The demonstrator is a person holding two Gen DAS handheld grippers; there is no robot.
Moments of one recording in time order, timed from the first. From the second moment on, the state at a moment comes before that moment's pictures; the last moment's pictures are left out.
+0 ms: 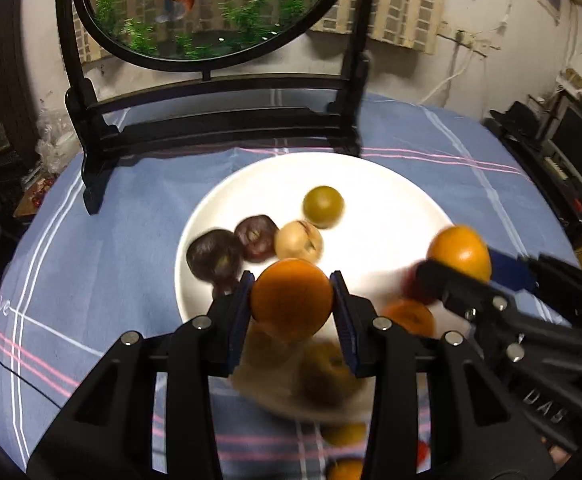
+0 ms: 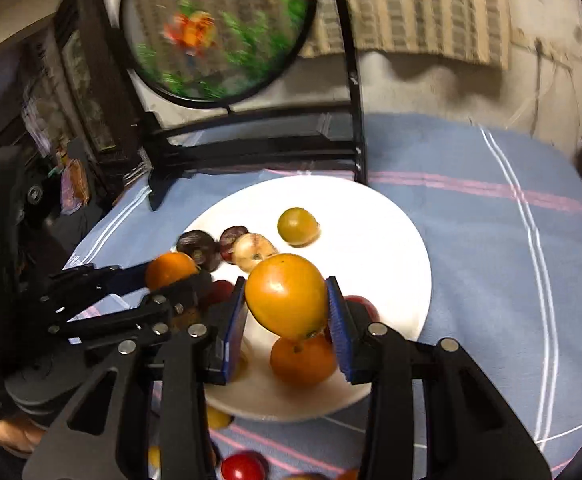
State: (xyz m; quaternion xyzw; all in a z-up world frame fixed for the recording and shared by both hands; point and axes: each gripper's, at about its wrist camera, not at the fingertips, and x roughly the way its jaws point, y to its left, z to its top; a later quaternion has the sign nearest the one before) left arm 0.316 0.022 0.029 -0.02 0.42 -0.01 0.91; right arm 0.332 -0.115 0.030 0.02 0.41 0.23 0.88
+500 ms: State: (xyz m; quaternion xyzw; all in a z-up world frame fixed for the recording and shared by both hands) left arm 0.301 0.035 0.036 -0.05 0.37 0.02 0.93; right arm 0.331 -0.155 0.026 0.11 0.41 0.21 0.88
